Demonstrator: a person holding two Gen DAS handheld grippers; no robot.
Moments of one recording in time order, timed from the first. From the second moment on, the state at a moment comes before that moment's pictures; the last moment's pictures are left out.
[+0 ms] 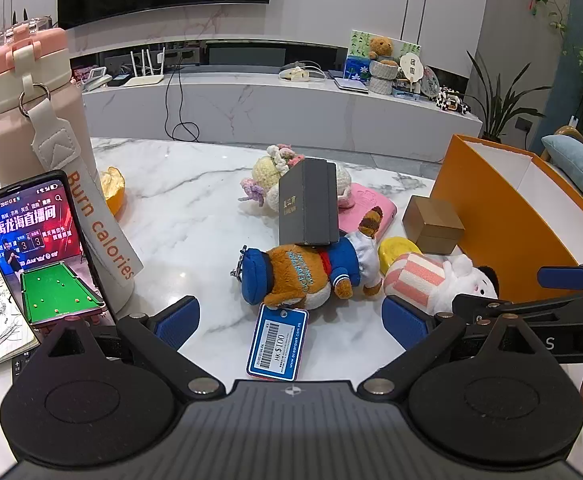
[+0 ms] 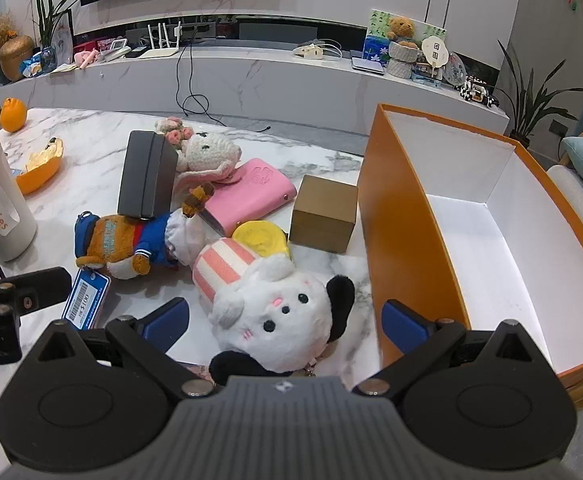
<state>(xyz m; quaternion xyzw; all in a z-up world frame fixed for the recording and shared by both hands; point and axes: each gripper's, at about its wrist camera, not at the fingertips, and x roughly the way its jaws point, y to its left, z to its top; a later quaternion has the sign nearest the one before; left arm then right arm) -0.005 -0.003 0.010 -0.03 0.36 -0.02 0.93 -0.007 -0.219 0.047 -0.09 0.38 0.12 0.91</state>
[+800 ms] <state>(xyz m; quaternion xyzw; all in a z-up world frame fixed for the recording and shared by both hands) -0.011 -0.026 -0.006 -0.04 0.40 -0.07 0.91 0.001 -0.225 0.045 -0.10 0.37 0.12 0.92</state>
